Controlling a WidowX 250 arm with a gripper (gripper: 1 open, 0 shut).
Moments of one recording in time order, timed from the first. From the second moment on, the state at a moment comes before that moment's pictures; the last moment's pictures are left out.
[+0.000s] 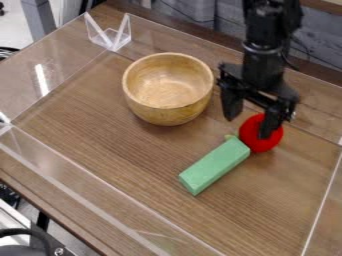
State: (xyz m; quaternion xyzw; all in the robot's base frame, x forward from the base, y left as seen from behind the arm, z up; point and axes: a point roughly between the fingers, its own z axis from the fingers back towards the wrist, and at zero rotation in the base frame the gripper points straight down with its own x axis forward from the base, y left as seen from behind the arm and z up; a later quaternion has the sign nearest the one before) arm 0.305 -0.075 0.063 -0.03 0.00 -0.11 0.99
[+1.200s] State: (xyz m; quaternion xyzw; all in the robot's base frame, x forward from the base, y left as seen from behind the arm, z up) arm 0.319 -0.047 0.048 -0.01 0.01 -0.19 0.98
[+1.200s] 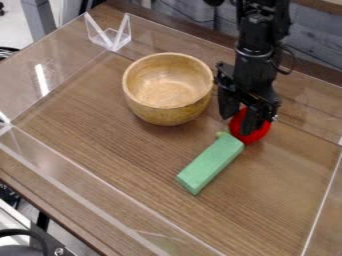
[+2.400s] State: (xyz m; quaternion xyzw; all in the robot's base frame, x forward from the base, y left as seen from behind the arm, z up) arm 0.312 -0.078 0.044 -0.01 0.01 -0.16 0.99
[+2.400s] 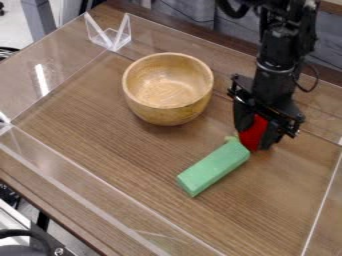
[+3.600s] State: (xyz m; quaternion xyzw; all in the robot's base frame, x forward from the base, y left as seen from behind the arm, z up) arm 0.308 -0.011 0.099 -0.01 -0.08 -0.13 0.99
